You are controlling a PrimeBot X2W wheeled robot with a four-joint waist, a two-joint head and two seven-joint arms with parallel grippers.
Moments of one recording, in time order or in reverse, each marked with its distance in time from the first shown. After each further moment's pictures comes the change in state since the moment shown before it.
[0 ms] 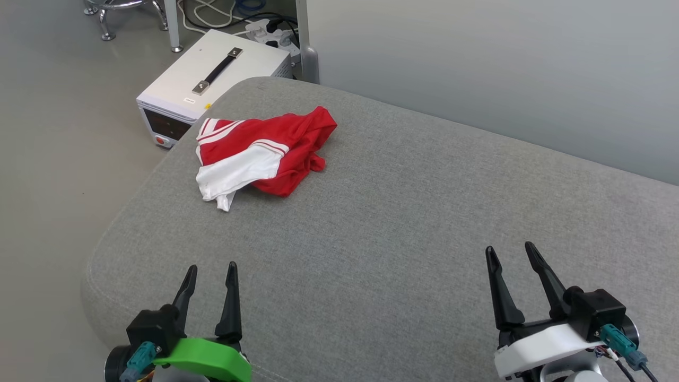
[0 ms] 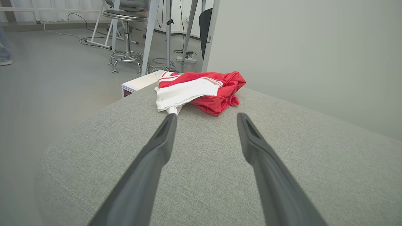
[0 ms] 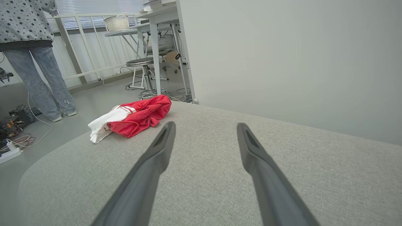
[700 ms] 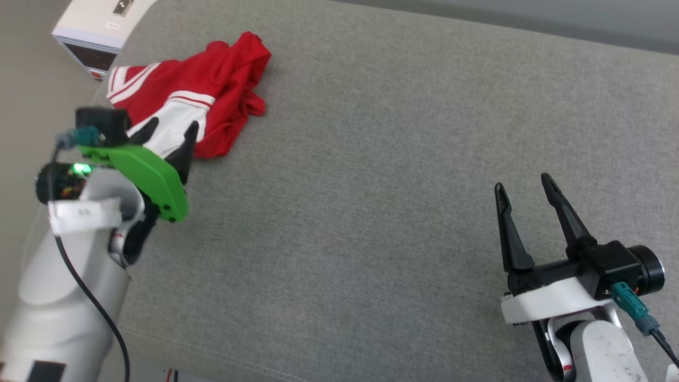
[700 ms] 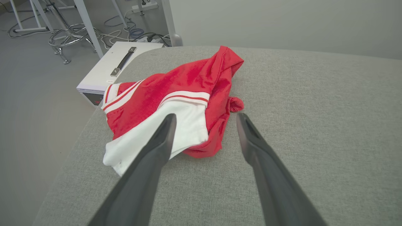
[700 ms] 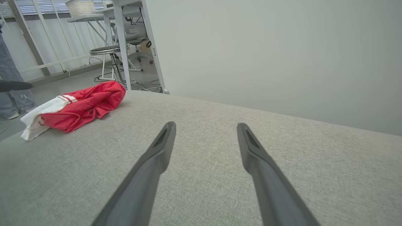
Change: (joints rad) left arm -0.639 0.325 -0.233 0.333 -0.263 -0.043 0.332; right arm -0.124 0.001 -0.013 -0.101 -0.148 0.000 0.000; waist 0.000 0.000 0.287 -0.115
